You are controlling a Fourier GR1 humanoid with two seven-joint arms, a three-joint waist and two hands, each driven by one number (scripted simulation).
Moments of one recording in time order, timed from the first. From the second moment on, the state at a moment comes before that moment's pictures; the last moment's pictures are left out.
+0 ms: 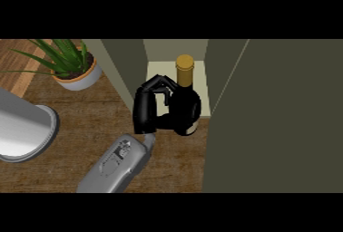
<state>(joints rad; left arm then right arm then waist) -0.54 0.00 -0.45 -1.19 0.29 0.69 -0.36 -0.08 -0.08 -0.01 -2.42 -0.20 0.18 0.61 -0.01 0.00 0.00</state>
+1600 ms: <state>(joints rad) -0.94 0.00 -0.16 -0.55 0.40 0.55 -0.57 -0.06 -0.07 -0.02 -2.41 -0.23 0.20 0.58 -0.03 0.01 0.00</state>
